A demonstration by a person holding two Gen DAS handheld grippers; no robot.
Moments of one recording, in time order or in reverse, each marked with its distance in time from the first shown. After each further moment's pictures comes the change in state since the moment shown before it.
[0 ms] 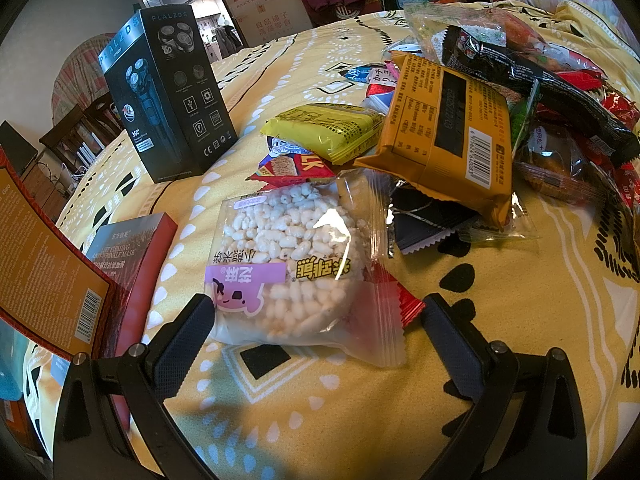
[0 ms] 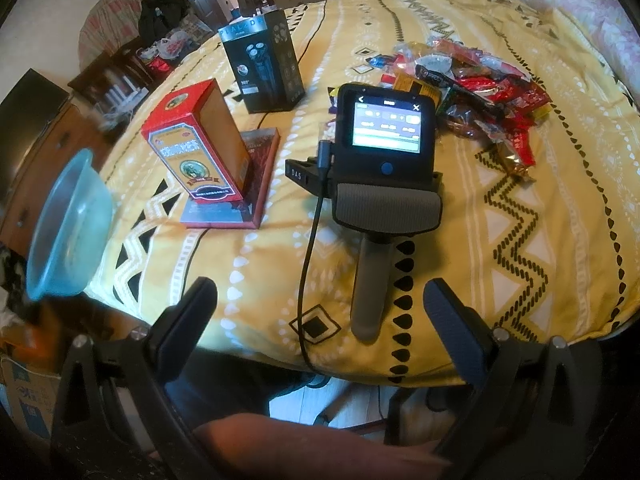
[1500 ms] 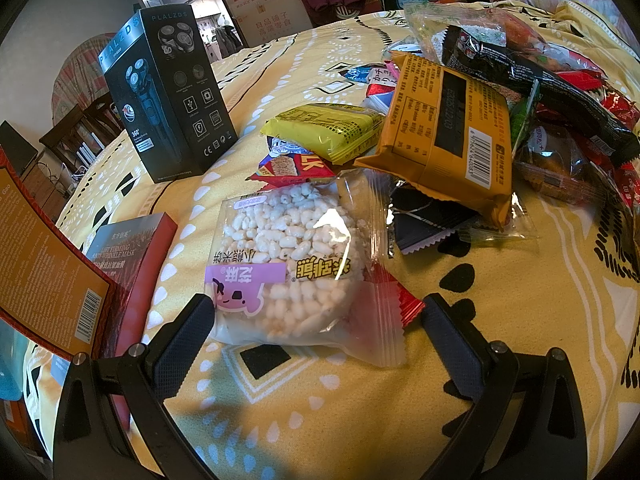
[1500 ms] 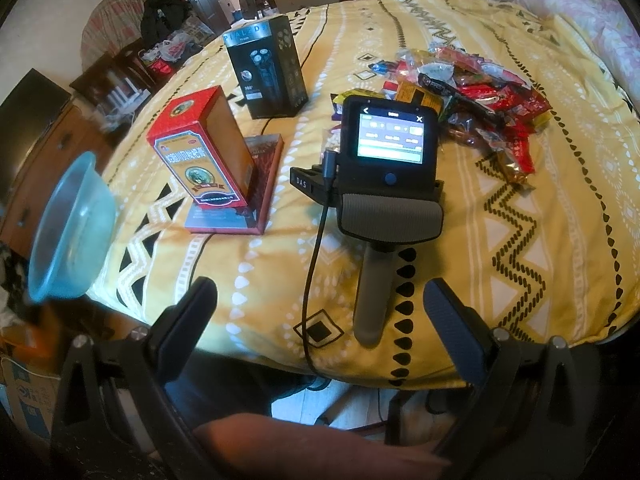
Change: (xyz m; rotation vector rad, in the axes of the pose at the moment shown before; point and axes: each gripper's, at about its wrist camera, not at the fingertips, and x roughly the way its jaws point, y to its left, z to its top) left arm 0.000 0.000 0.000 0.000 0.000 0.000; right arm -0.007 0.004 0.005 -0.004 -0.014 -0.001
